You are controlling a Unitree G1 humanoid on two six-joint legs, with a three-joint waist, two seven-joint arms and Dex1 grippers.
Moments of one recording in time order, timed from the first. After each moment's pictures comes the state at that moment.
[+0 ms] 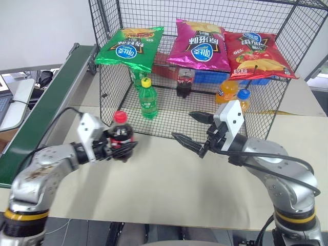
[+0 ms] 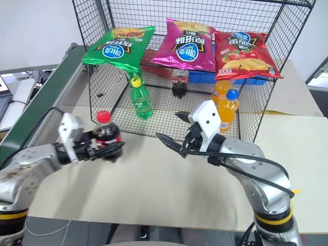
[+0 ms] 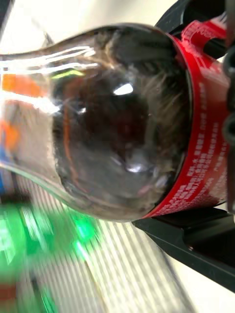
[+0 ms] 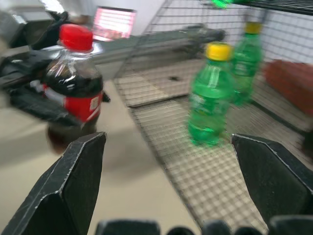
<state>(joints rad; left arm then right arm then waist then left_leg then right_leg) -0.24 0.65 0.05 -0.34 -0.57 0.57 -0.79 -0.29 -0.50 0.02 -0.76 0.53 0.82 0.39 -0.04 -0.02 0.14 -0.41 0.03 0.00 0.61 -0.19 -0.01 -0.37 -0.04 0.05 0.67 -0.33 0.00</state>
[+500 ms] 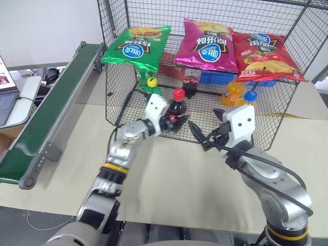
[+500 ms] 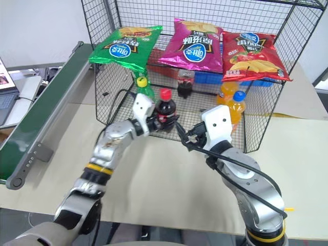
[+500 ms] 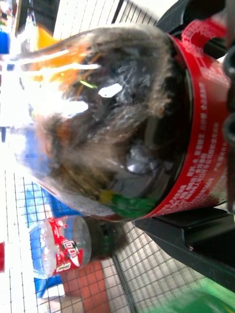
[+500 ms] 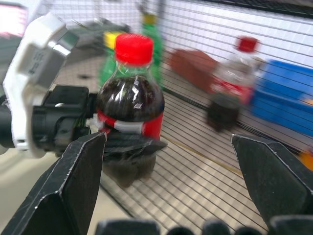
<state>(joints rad) -0.75 0.08 -0.18 0.53 -0.18 0.03 -0.58 -0.18 -0.38 0.04 -0.83 0.34 0.86 0.09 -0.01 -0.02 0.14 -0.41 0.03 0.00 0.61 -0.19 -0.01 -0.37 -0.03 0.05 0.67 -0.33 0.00</state>
